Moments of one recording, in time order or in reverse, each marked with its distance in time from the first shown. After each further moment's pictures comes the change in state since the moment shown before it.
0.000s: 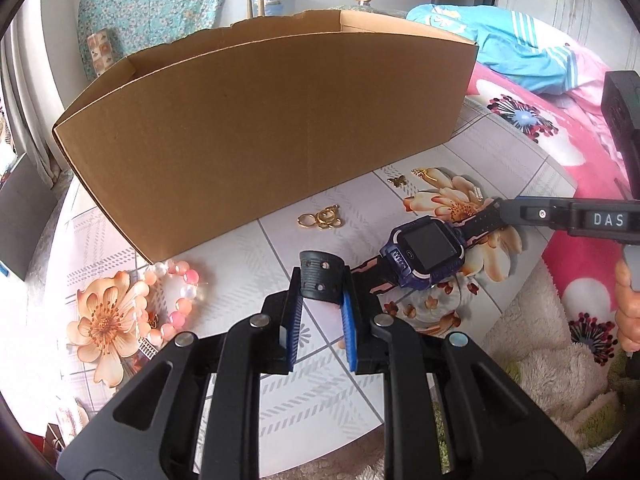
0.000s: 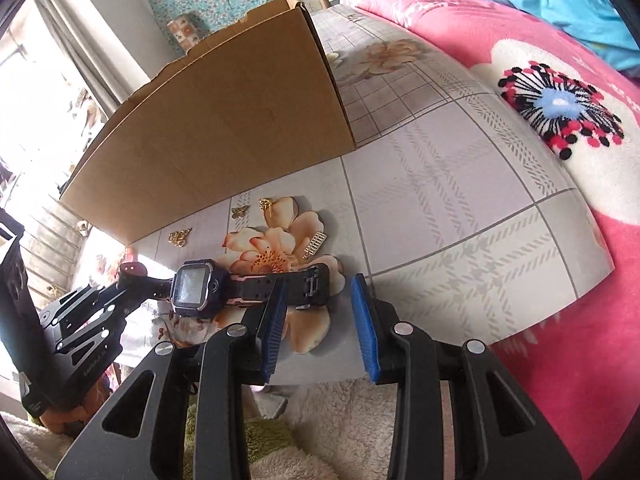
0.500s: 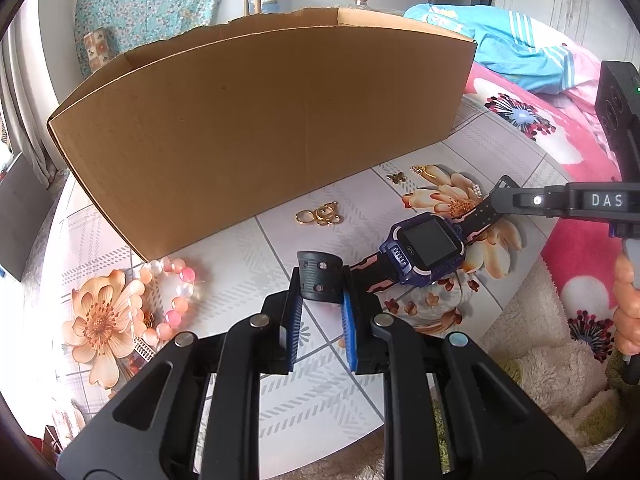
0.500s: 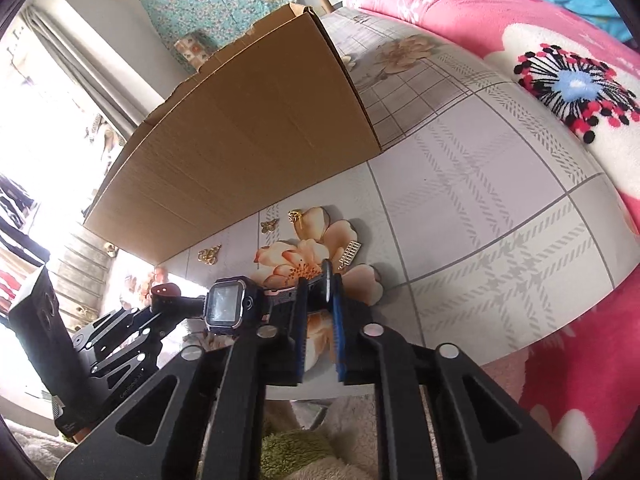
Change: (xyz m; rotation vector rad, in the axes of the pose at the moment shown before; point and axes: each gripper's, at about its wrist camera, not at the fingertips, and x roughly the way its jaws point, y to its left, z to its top) left arm 0.002 0.001 -0.001 0.000 -0.003 -0.016; right arm 0.005 0.009 0.000 0.071 -0.024 0.097
